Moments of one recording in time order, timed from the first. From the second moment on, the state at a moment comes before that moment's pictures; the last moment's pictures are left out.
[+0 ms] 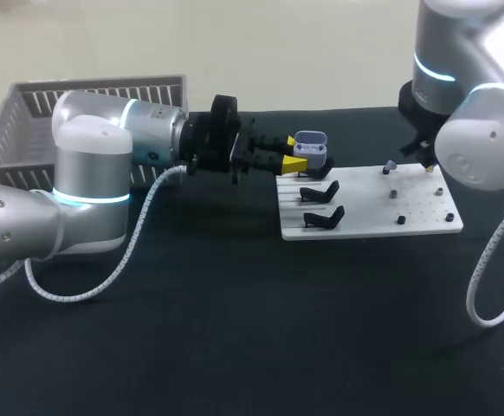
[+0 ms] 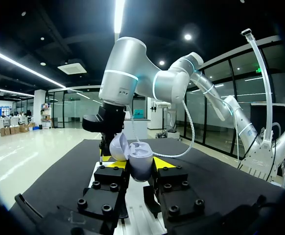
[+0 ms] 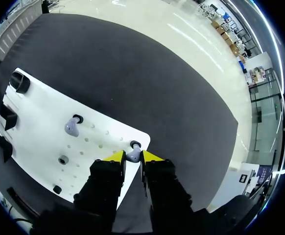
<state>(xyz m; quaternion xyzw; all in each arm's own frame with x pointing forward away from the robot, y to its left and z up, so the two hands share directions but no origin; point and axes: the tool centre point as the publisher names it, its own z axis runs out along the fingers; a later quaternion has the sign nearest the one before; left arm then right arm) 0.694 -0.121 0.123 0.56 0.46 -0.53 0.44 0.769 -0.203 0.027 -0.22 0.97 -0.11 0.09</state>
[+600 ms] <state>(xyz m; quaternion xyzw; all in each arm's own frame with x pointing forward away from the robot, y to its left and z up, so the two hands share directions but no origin) 0.694 -0.121 0.123 0.56 0.46 -0.53 0.44 0.721 -0.147 0.092 -0.12 0.98 -0.08 0.10</state>
